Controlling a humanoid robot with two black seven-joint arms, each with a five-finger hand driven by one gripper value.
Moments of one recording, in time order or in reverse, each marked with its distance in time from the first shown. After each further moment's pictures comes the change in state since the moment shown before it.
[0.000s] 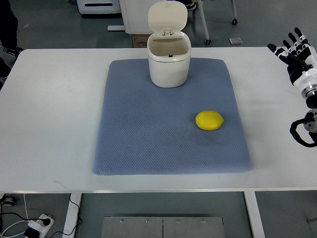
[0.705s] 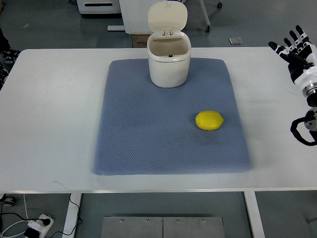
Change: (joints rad) left arm 0.010 0.000 -0.001 0.000 -0.001 0.002 0.000; right arm 0.006 -0.001 0.003 -0.002 0.000 0.000 0.000
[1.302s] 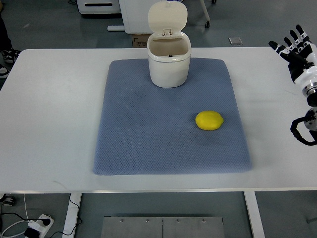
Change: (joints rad) left arm 0.000 0.000 0.000 0.000 0.000 0.000 0.000; right arm 0.001 0.000 0.003 0.002 0.000 0.000 0.001
